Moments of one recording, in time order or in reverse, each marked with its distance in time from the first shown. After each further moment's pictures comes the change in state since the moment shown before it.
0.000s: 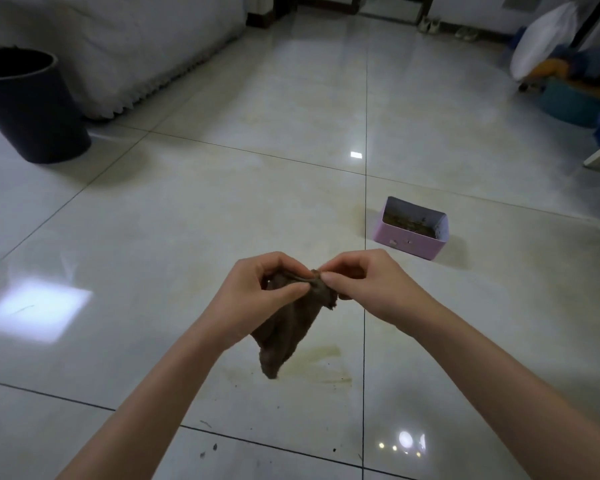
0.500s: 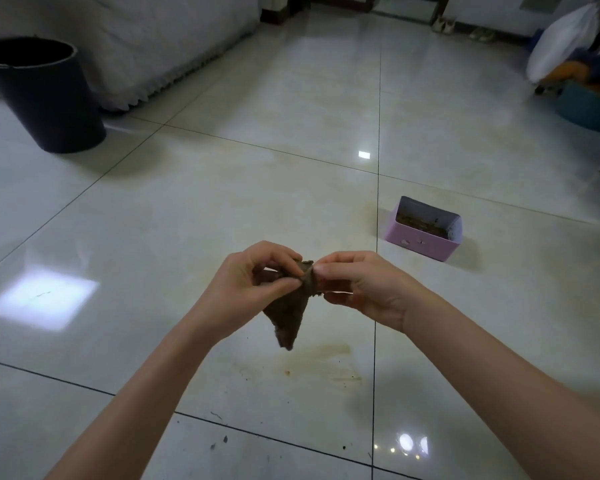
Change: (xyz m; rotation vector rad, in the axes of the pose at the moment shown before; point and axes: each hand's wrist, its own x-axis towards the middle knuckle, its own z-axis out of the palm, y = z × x) left_hand -0.009 -0.014 -0.027 -0.028 0.049 0.110; right_hand 0.016 -0.011 0.025 0.528 -0.196 0.259
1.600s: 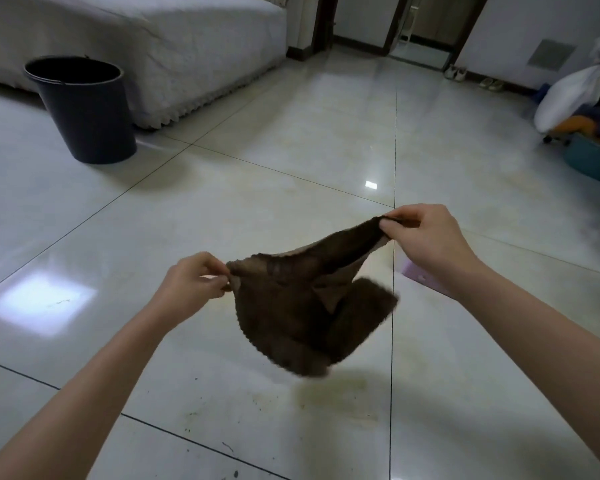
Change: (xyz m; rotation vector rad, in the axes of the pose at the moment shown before) left_hand 0.015 -0.057 -0.106 0.256 0.312 -0.367; right_hand 0.026 -0.072 -0.015 -0.751 0.617 -0.442
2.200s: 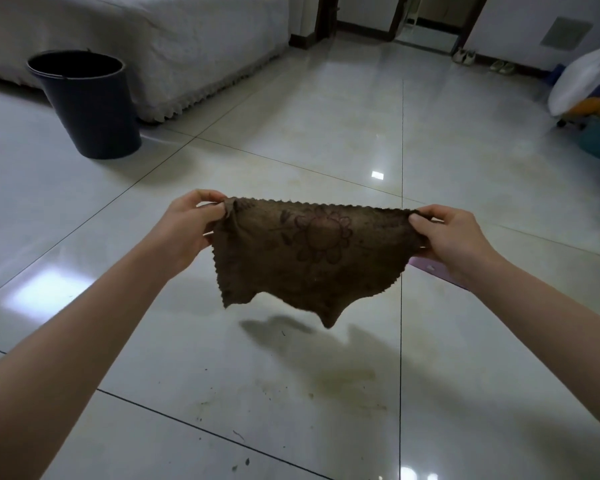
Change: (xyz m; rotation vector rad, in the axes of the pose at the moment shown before) left_hand 0.034 0.047 -0.026 -0.520 -0.046 -0.008; right_hand 0.007 0.031 0.001 0.434 -0.025 0.350
